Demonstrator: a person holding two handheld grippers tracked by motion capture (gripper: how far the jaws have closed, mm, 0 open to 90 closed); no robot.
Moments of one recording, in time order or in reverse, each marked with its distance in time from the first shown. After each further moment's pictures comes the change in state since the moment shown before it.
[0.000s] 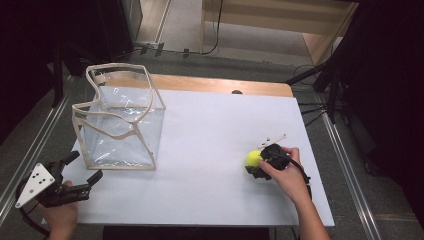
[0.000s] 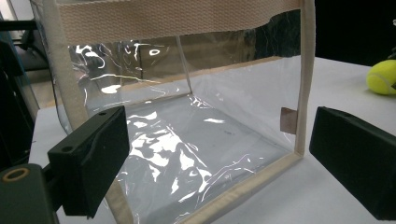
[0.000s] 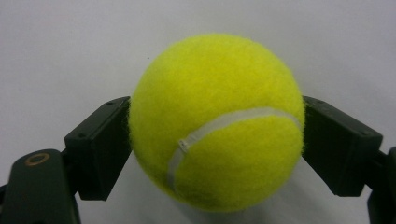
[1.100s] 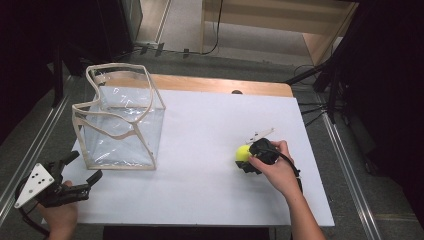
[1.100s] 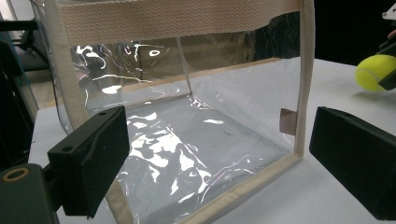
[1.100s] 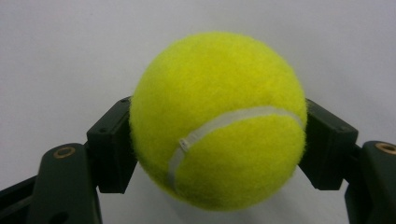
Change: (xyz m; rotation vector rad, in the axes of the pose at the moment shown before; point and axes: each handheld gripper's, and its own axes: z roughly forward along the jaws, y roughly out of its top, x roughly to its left) left arm 0.000 0.000 0.000 -0.004 -0.002 -0.006; right arm 0.020 0.033 0.001 -0.019 0.027 -0.067
